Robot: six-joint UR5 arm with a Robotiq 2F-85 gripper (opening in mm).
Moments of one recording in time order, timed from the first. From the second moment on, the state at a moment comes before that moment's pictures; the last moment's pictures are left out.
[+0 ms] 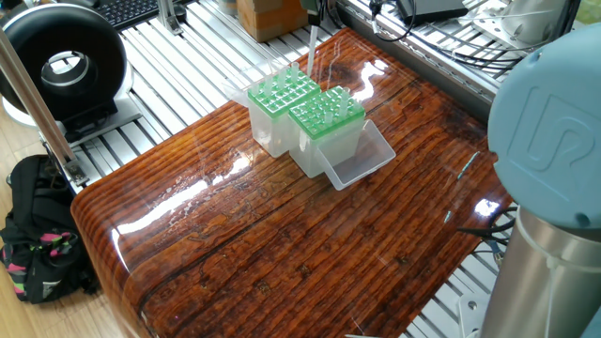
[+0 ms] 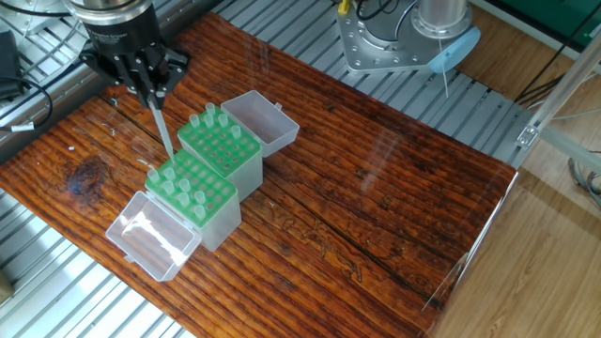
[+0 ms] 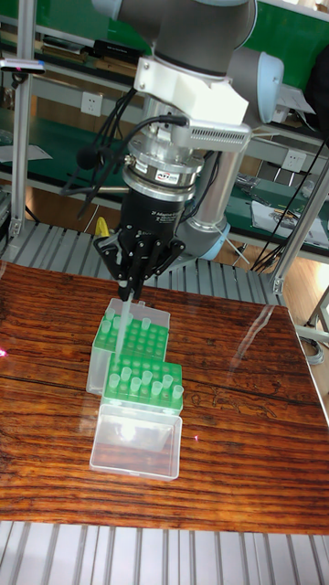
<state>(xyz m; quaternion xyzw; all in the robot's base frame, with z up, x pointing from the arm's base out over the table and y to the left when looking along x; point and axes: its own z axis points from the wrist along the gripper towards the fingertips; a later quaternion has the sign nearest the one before) 0.595 -0.059 0.266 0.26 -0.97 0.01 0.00</state>
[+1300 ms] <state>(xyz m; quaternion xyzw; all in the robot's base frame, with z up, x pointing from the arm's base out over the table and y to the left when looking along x) 0.604 -0.058 0.259 0.28 -0.96 0.01 0.00</state>
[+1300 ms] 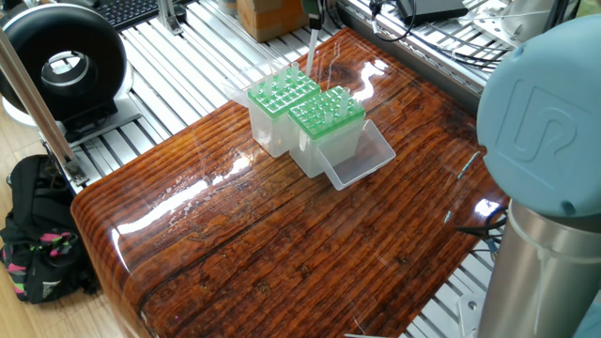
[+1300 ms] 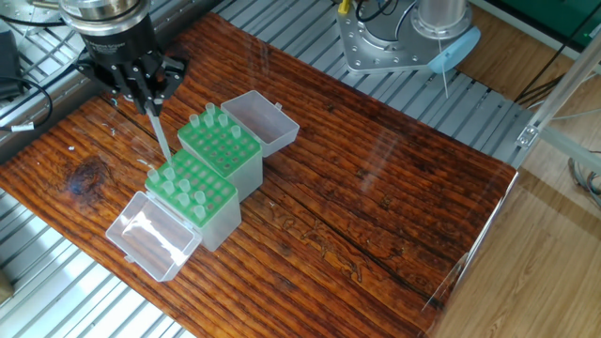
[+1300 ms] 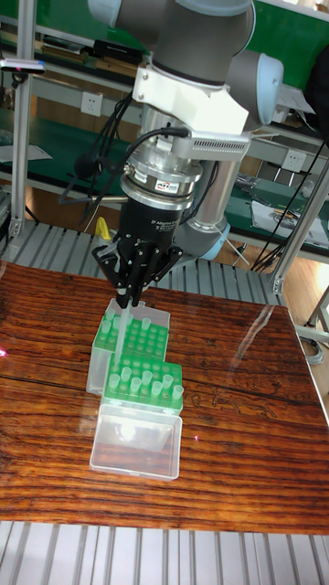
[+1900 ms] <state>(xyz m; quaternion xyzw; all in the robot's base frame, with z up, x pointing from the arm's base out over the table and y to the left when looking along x) 0.604 -0.056 0.257 0.29 -0.96 0.01 0.00</state>
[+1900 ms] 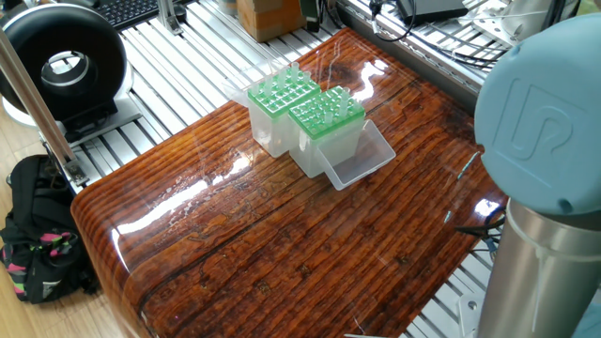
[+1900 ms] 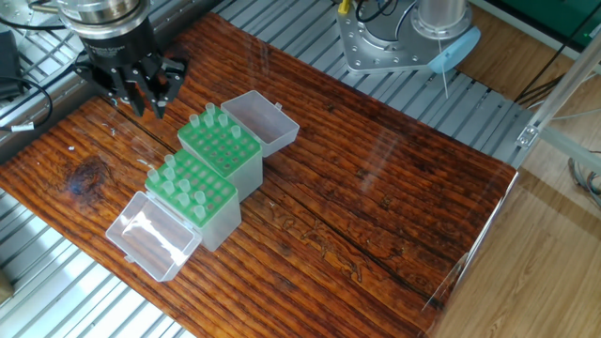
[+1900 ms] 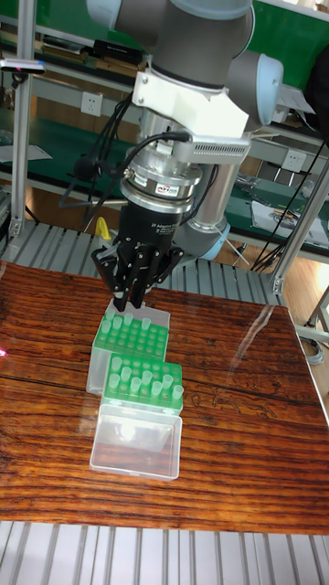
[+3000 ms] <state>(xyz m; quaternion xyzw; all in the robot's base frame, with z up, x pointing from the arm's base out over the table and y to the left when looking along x) 0.544 -0.020 0.215 0.25 -0.97 -0.03 0.01</state>
